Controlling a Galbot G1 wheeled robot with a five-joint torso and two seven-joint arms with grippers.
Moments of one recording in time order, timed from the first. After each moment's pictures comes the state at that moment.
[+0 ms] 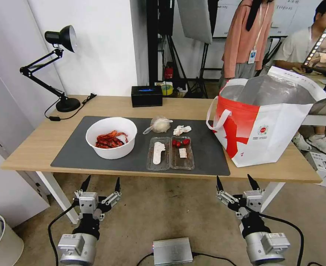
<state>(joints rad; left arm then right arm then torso) 1.80 -1.50 -0.55 -2.30 0.00 0.00 0.00 -1.80 1.50 0.55 2.30 0.00 0.00 0.00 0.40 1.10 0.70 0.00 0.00</state>
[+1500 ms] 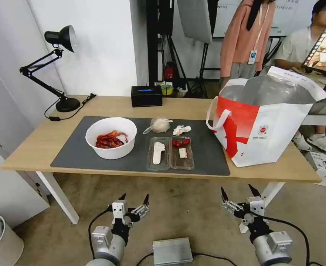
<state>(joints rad) 1.70 -1.44 -0.36 -2.14 -0.26 0.18 -0.05 -1.78 1.42 0.65 2.19 0.08 -0.04 -0.08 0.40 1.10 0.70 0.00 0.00</state>
